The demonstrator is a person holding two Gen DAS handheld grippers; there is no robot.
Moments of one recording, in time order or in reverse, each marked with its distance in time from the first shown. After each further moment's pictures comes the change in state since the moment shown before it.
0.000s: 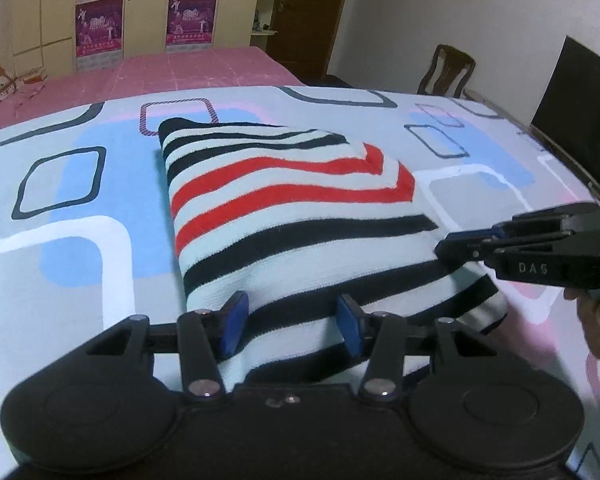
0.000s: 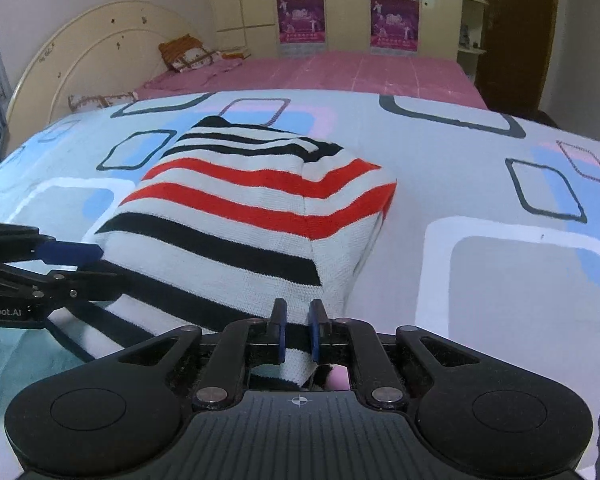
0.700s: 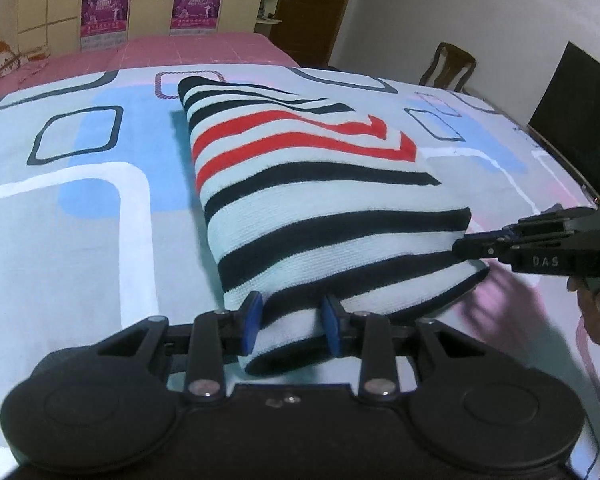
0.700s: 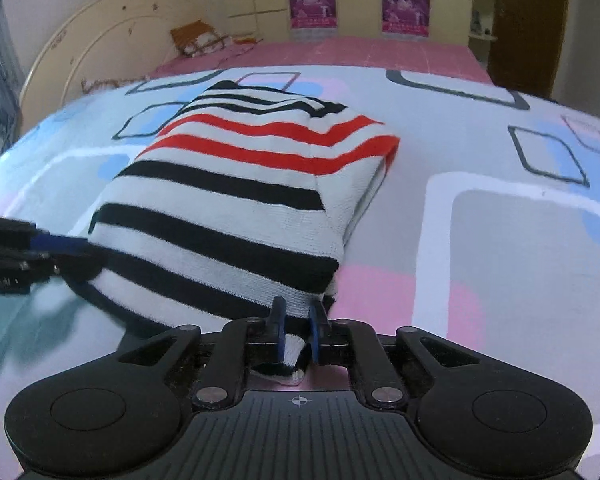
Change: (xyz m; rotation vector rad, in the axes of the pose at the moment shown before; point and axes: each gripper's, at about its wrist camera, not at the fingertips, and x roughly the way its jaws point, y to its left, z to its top) left arm -0.012 0.016 -0.032 -0.041 0.035 -0.034; right arm -0.011 -0.008 -0.034 0.014 0.049 0.049
